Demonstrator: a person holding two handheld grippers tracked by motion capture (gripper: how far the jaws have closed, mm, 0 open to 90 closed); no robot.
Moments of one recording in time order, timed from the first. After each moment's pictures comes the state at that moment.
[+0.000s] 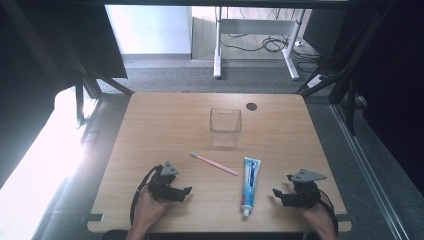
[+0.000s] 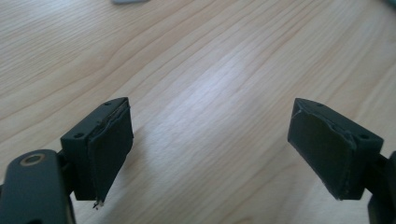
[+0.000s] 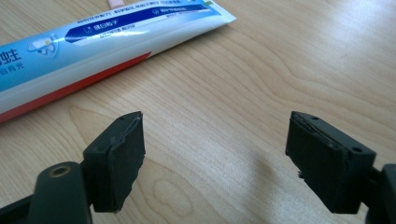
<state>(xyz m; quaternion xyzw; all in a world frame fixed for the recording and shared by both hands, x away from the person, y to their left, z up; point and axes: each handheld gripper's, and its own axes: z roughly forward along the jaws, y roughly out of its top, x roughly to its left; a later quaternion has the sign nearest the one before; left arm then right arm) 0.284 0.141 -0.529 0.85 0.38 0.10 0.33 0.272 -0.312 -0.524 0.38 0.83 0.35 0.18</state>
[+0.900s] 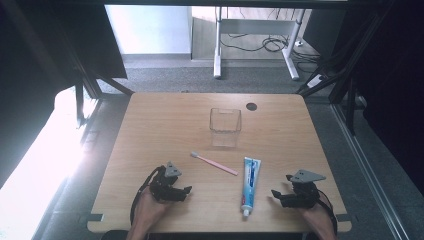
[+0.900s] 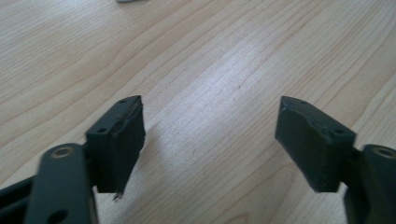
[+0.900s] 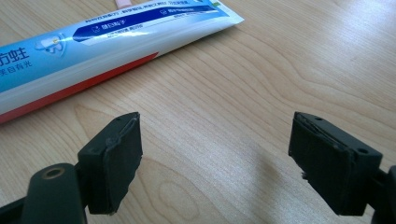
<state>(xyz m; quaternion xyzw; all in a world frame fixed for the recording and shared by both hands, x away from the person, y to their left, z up) 0.279 0.133 -0.521 0.86 0.39 0.12 0.32 0.272 -0.311 -0.526 0.37 0.84 0.36 0.18</state>
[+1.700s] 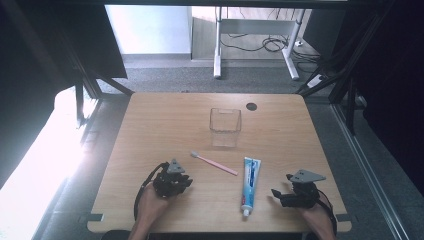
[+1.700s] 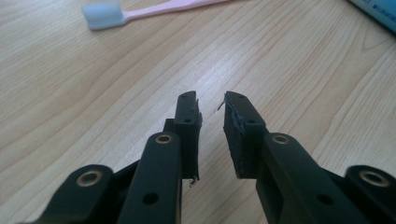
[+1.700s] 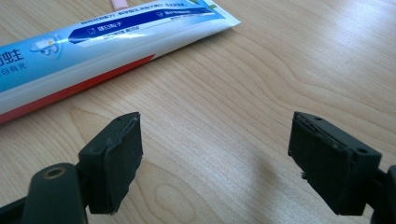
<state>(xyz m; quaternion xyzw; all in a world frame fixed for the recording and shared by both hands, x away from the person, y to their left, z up) 0.288 0.124 -0.512 0.87 0.35 0.09 0.34 0.272 -0.311 -0.526 0.37 0.84 0.36 0.19</state>
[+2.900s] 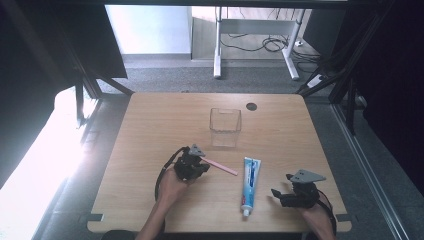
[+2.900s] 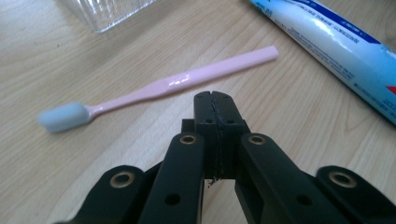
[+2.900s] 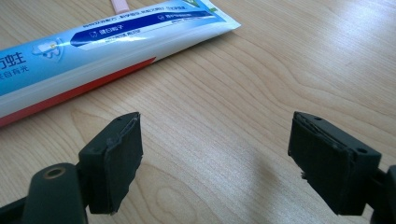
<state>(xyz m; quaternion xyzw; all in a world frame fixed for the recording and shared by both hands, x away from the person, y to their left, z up) 0.337 0.069 -0.497 0.87 0.34 0.06 0.35 0.272 -0.310 -0.526 0.37 0.83 0.36 0.19</state>
